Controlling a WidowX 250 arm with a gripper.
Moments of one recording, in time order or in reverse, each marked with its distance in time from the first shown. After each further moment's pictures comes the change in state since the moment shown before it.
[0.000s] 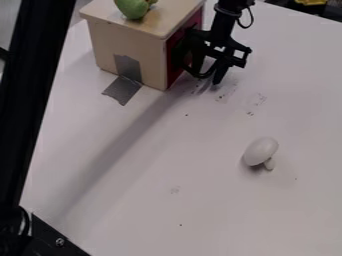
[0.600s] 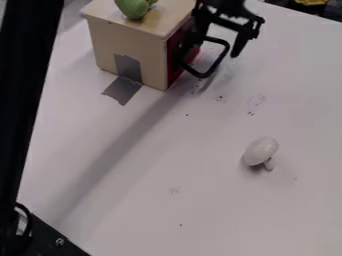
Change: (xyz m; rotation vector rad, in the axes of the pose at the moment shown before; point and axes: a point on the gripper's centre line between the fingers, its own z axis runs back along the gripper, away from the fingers) arm 0.010 -0.026 0.072 -0.055 -0.206 -0.128
